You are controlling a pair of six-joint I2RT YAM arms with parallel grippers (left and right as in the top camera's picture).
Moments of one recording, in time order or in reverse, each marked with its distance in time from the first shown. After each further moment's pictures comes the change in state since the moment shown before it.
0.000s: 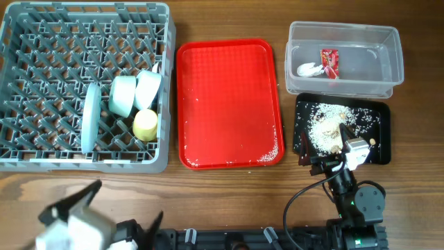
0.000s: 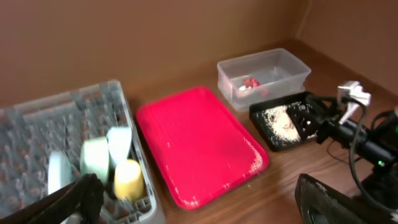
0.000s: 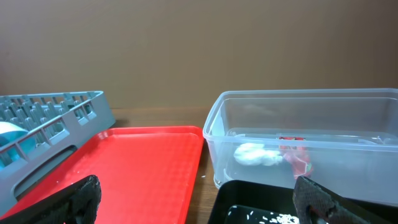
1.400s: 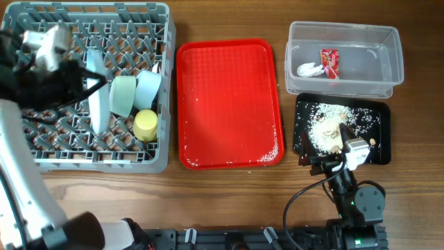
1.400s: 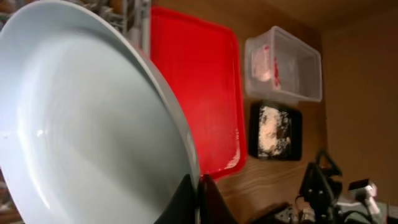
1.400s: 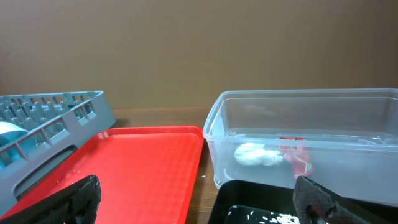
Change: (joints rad) left arm 0.170 0.875 -0.013 0.055 0.097 -0.108; right arm 0.000 0.000 0.000 0.000 0.000 0.000
